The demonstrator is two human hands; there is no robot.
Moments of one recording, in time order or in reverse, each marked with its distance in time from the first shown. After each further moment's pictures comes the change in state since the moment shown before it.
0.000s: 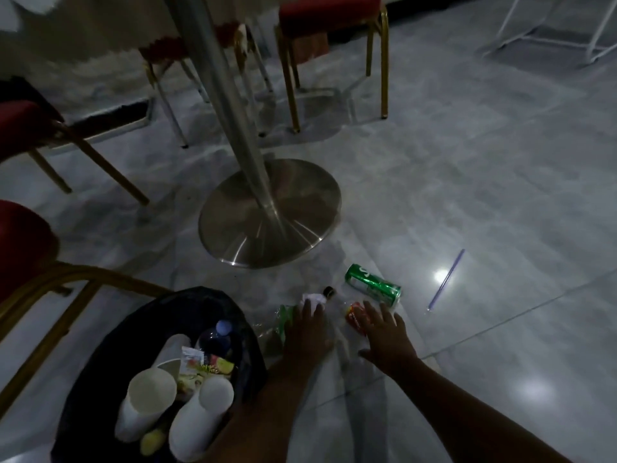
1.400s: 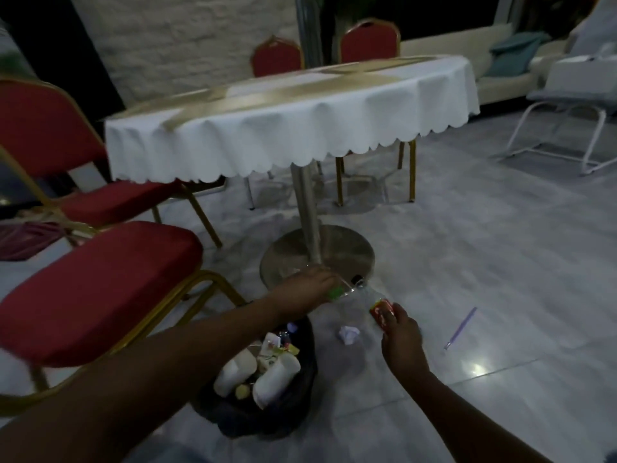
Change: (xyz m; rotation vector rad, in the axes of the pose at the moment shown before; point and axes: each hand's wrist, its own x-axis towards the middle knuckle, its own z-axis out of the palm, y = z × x) left_hand -0.160 -0.049 -0.288 0.201 0.501 0.754; right_hand -0.110 -0.099 -0.121 0.339 0.679 0.004
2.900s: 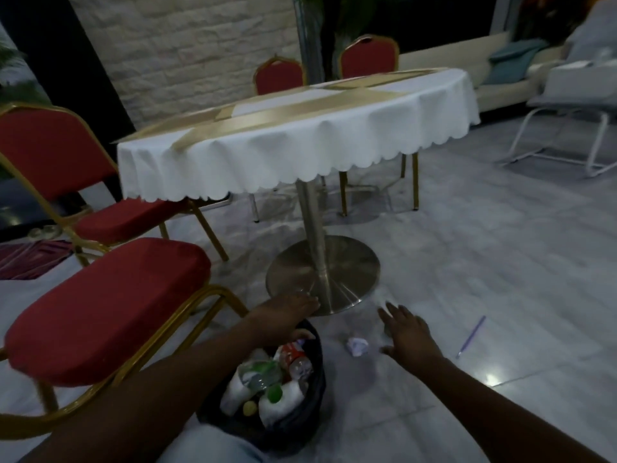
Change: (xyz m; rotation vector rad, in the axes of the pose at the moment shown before) left_hand -0.061 -0.031 0.005 0.108 -0.139 -0.037; right_hand 0.027 -0.014 -0.033 -0.277 -0.349 -0.207
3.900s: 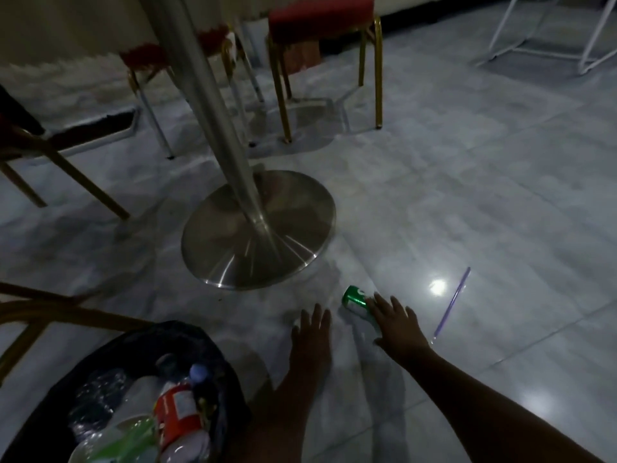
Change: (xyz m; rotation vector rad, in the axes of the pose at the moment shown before) left_hand 0.188 0.087 0.335 -0.299 -0.366 -0.632; right_hand 0.096 0.170 0.205 -0.025 -0.337 0.225
